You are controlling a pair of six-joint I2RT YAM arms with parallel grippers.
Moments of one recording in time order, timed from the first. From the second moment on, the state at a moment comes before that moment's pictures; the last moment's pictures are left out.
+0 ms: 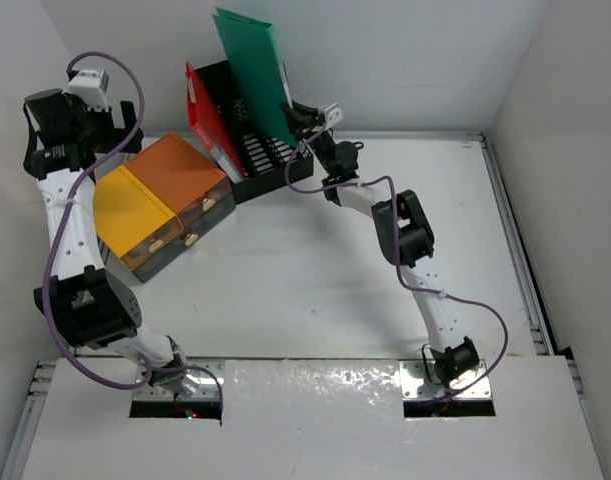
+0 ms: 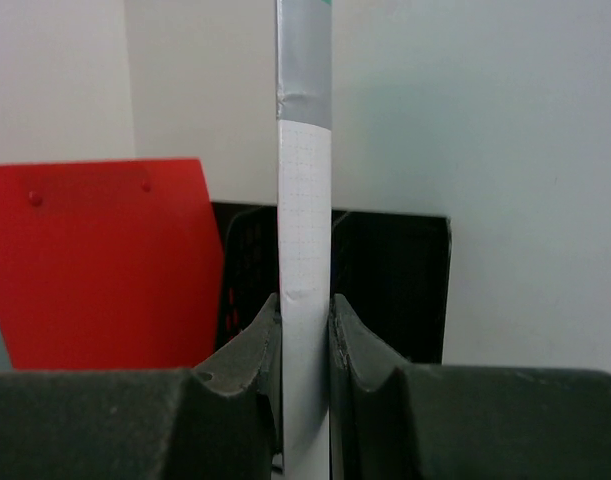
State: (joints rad) left arm 0.39 1.53 1.66 -0.54 0.37 0.22; right arm 0.46 2.60 1.96 1.28 -0.21 0.09
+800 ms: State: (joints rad) left arm 0.31 1.61 1.61 -0.54 0.41 0.28; right arm 0.58 2.58 1.84 1.03 -0.04 0.06
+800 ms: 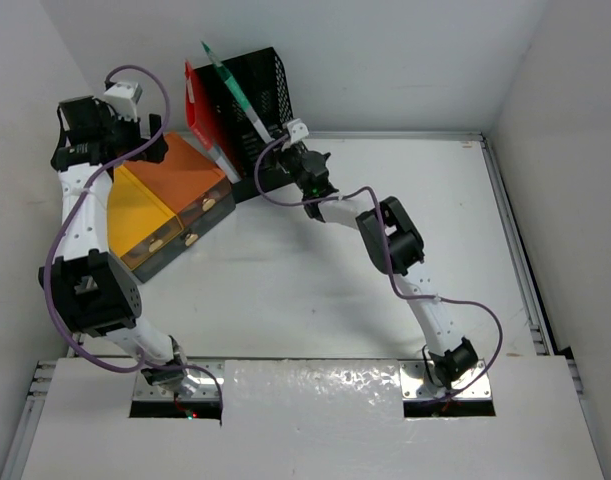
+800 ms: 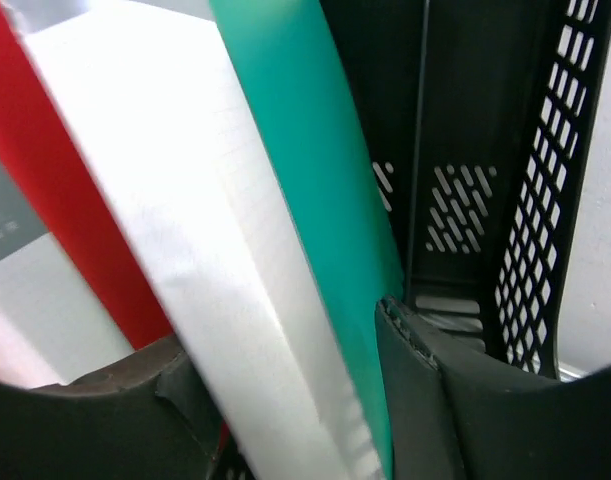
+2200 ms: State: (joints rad) left arm 0.31 1.61 1.52 -0.49 0.41 0.37; right arm 0.66 2.67 2.36 0.98 0.19 -0.22
